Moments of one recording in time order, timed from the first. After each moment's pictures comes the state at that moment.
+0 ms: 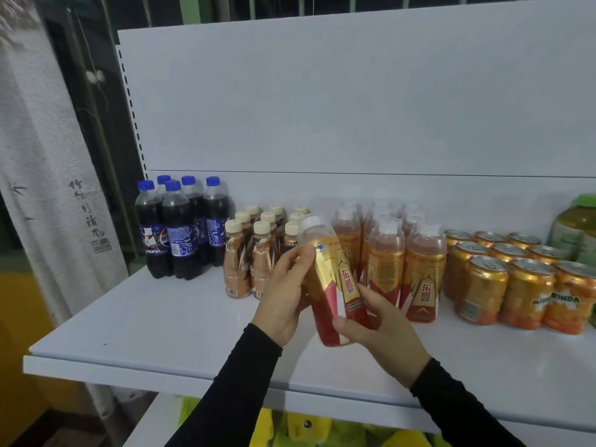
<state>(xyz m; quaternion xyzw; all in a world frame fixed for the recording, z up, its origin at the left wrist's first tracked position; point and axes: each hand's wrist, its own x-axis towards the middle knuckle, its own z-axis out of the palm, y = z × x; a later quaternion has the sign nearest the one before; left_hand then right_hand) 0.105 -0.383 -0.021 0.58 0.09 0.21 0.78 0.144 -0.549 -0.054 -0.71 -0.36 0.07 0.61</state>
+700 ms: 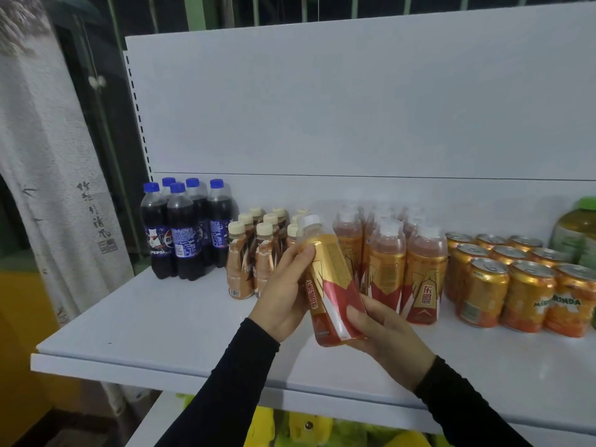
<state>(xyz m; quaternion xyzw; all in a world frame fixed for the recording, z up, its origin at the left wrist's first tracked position) 0.102 -0.379 -0.013 0.54 0.03 0.17 0.83 0.146 -0.554 -0.052 -0.57 -0.37 0.24 0.69</state>
